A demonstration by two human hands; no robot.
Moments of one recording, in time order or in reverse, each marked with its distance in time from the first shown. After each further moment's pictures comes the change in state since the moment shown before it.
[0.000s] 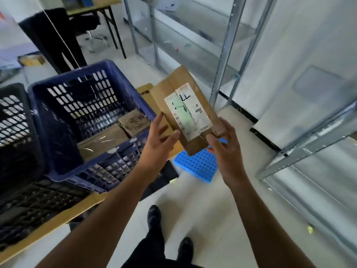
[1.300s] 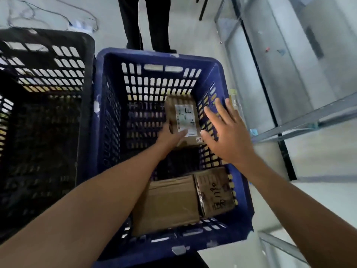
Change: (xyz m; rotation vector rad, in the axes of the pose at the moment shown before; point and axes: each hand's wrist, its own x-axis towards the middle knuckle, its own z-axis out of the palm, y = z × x) left_hand 0.286 -0.145 -0.260 -0.063 0.379 -0.568; right_hand 0.269 0.023 0.338 -1.232 -0.722 -0.853
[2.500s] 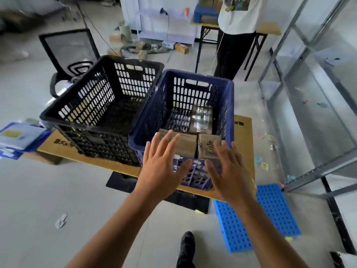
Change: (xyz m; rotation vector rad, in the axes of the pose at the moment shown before) left_hand -0.400 -0.098 0.052 0.832 0.682 0.614; right_hand -0.265 -0.059 -0.061 0.426 0.019 -0.066
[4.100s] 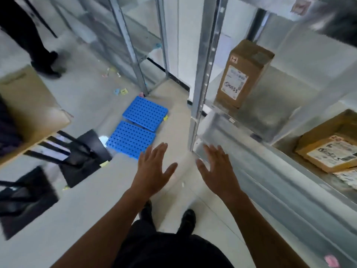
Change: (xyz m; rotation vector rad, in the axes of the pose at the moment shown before) left_hand -0.455 0.405 0.288 0.016 -0.725 0.672; right_hand -0.733 0.245 -0.129 0.115 0.245 0.973
